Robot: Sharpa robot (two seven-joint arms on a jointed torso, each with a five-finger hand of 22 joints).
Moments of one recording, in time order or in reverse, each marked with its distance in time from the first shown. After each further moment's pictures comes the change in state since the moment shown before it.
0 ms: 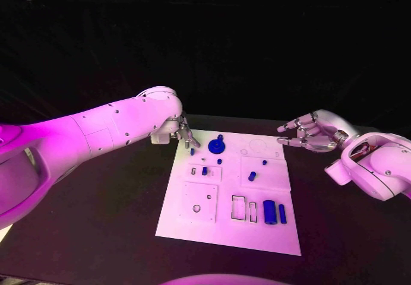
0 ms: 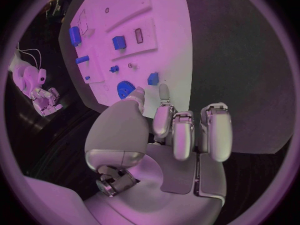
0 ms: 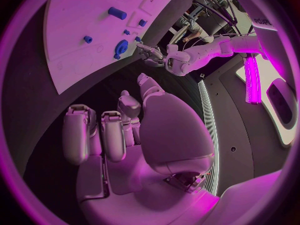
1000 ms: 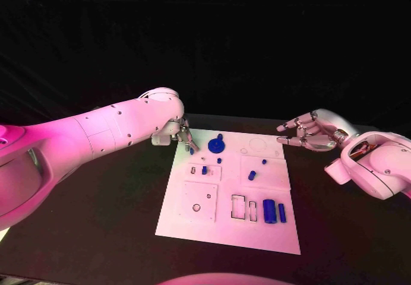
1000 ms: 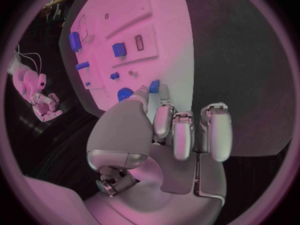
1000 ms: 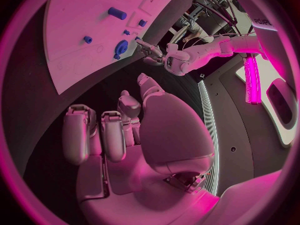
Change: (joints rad) left arm -0.008 0.012 -0.003 -0.005 -0.004 0.037 0.000; left_hand 0.104 0.037 0.015 -0.027 0.000 0.000 0.000 0.004 -0.007 0.000 0.000 0.000 0.001 0.000 0.000 0.000 0.000 0.000 0.000 0.000 0.000 0.001; right arm 0.000 0.000 0.000 0.000 -0.001 0.001 0.000; right_hand 0.000 0.000 0.000 0.000 0.000 0.000 0.000 0.000 0.000 0.000 0.000 0.000 0.000 0.000 0.000 0.000 0.001 0.000 0.000 0.000 0.000 0.000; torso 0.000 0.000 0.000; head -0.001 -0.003
